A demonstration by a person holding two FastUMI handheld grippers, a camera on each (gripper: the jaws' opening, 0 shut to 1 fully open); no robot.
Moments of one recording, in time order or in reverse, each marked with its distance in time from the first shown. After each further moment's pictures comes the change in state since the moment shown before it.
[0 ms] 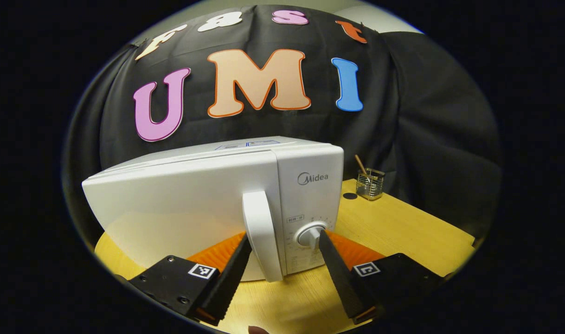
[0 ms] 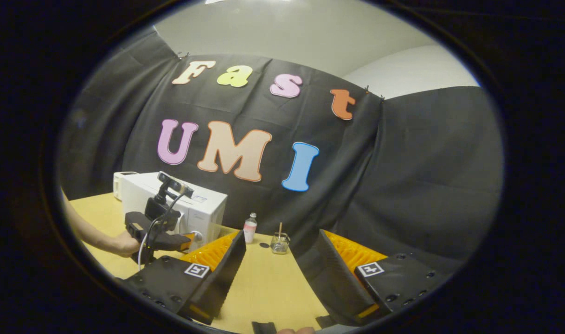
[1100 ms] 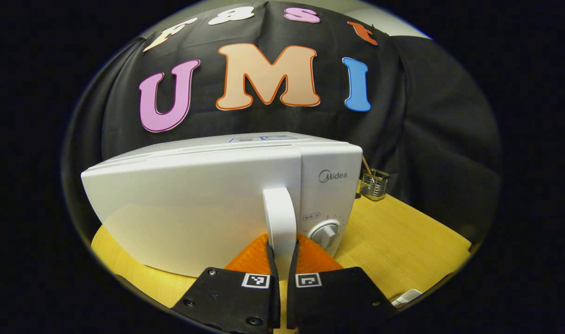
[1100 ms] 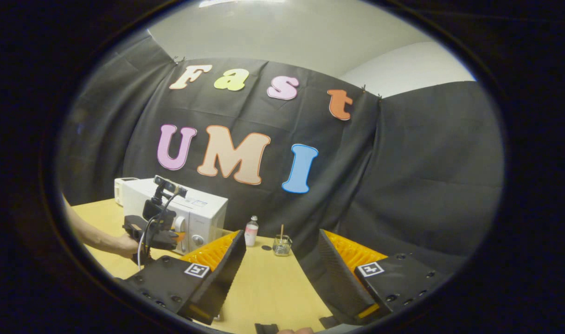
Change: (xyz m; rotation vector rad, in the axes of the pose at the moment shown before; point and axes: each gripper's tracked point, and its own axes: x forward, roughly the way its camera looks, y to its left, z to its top) left arm -0.001 0.014 -0.001 -0.045 0.026 -0.010; right arm 0.001 -0.005 0.001 0.034 -0.016 0.002
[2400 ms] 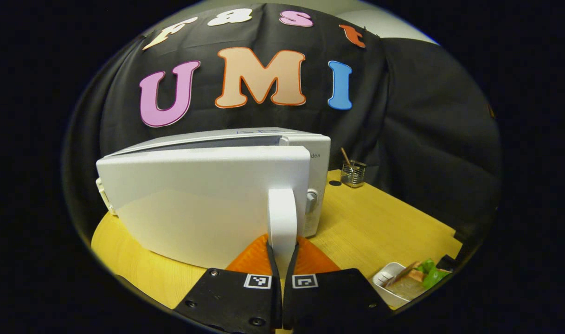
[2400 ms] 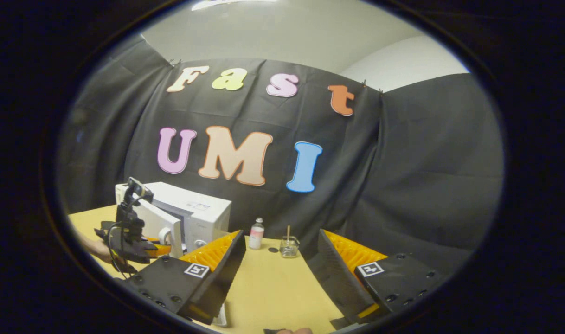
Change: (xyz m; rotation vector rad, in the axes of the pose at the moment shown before) left arm -0.100 0.000 -0.034 -0.027 0.060 -0.099; right arm 0.027 0.023 -0.007 0.037 0.008 0.052
